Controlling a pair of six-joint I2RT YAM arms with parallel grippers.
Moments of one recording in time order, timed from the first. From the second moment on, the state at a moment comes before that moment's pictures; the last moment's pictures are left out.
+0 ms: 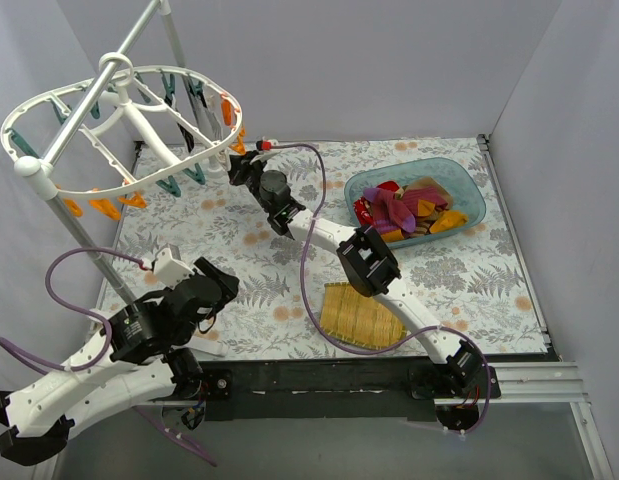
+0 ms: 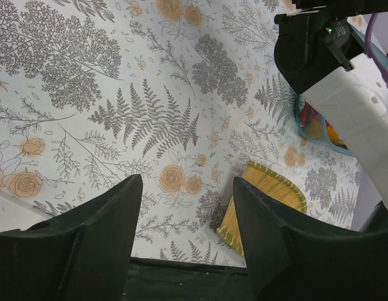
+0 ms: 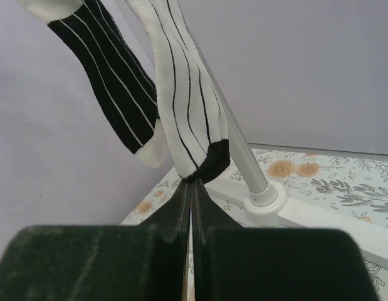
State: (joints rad) left arm -0.98 0.56 0.79 -1.01 -0.69 -1.36; right arm 0.86 2.76 2.34 0.72 0.17 0.47
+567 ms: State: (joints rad) left arm -0.98 0.58 0.79 -1.00 -0.70 -1.35; right arm 0.86 2.57 1.93 0.88 0.19 0.41
